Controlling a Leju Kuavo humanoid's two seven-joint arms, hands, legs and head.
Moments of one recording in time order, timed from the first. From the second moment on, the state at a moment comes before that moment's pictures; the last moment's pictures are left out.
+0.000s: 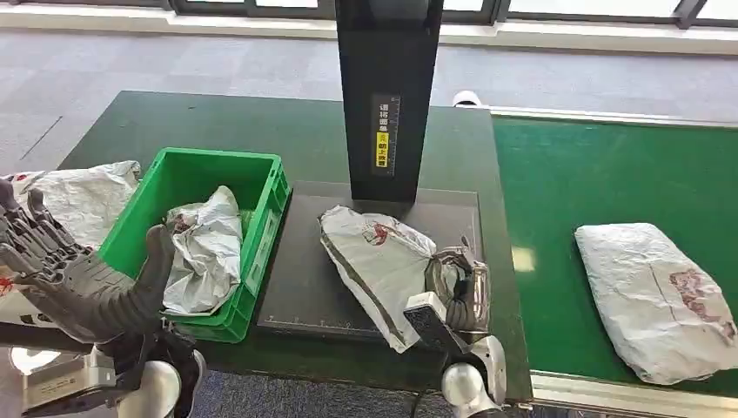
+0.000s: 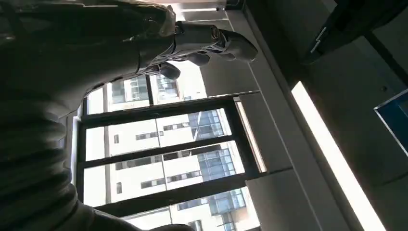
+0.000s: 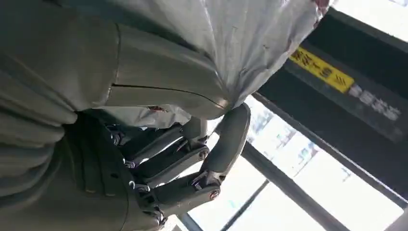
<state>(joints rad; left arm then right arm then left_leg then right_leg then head) 0.00 -0.17 -0.18 -1.95 -0.28 0.69 -0.70 -0.12 0.33 0.16 -1.09 0.77 -0.55 -0.63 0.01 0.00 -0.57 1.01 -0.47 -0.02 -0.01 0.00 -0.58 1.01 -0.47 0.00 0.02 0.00</state>
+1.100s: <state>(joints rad) -0.01 -0.17 -0.20 -1.93 -0.26 0.69 -0.70 -0.17 0.33 0.17 -1.02 0.62 -0.67 -0.70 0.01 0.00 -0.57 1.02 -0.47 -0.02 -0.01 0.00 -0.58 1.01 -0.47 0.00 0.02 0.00</state>
